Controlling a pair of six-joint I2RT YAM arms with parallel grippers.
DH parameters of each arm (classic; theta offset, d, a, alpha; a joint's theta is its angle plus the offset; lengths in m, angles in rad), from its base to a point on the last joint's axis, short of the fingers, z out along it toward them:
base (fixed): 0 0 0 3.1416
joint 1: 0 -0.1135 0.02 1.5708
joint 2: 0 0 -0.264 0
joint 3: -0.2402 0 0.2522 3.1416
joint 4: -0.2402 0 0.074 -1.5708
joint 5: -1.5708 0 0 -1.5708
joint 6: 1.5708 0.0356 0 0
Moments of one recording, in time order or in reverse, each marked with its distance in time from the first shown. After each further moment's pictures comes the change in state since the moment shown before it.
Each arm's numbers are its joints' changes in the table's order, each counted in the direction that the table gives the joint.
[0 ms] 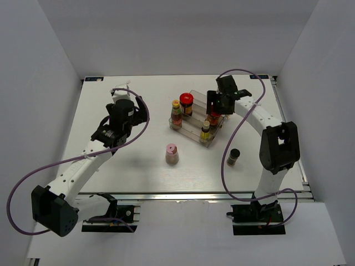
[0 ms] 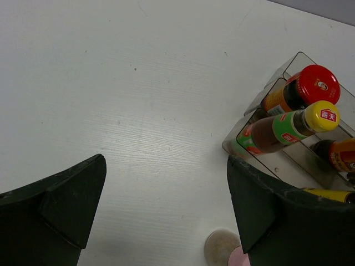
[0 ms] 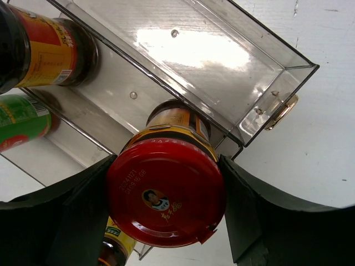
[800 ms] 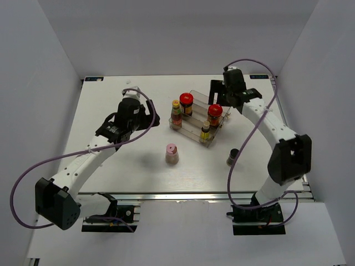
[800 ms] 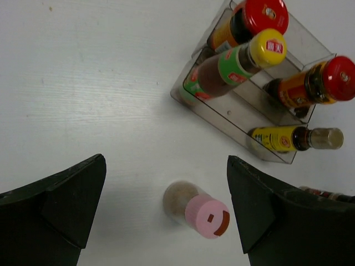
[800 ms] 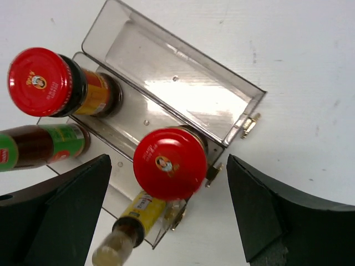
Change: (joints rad) left arm 0.018 0.062 -0.047 -0.079 -0.275 -0.094; right arm -0.013 -0.134 -0.016 0.038 -0.089 0.020
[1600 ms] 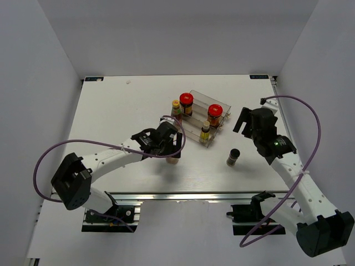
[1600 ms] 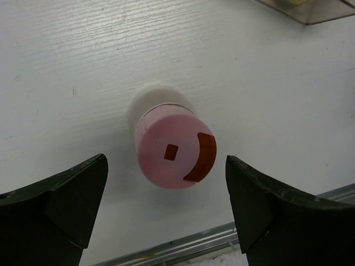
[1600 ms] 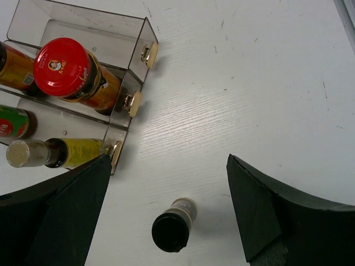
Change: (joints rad) left arm 0.365 0.217 0.061 -0.122 0.051 -0.069; right arm 0.032 -0.734 0.621 0.011 -0.245 0.140
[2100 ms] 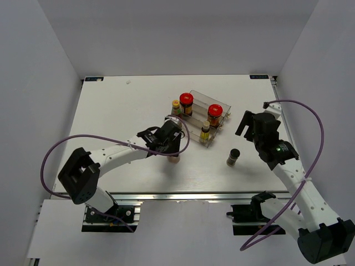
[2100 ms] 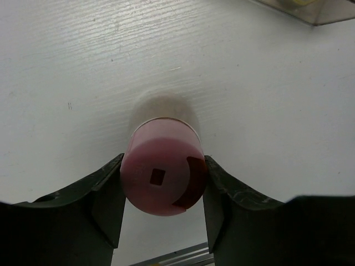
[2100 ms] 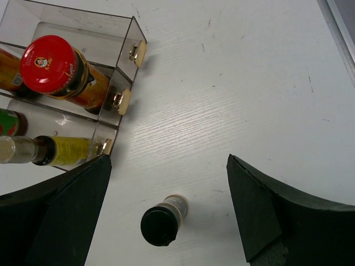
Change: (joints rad) left arm 0.000 0.087 -0.040 0.016 0.000 0.043; right arm 0.000 -0.080 0.047 -0.012 -0.034 0.003
